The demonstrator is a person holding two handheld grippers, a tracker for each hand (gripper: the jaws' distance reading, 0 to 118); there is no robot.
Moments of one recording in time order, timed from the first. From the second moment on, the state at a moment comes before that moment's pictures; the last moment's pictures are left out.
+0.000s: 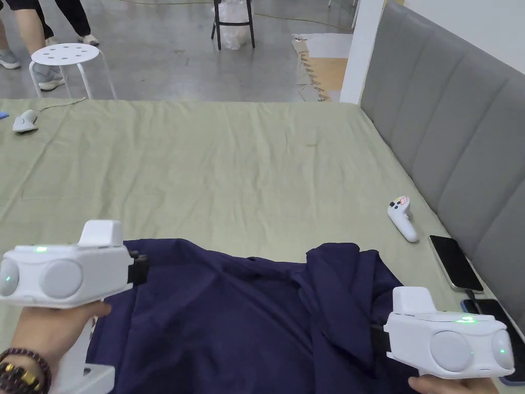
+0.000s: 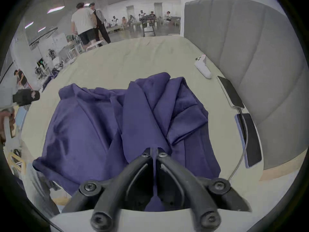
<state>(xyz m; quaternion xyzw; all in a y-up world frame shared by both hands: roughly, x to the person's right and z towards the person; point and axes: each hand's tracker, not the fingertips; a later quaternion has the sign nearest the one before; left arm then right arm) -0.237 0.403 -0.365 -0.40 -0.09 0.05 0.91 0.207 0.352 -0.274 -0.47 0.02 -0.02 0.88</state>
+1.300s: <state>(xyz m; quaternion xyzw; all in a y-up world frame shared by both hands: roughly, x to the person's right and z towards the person) -0.262 0.353 -0.488 -0.49 -0.09 0.02 0.87 0.243 0.310 -0.528 -0.59 -0.02 0.00 0.80</state>
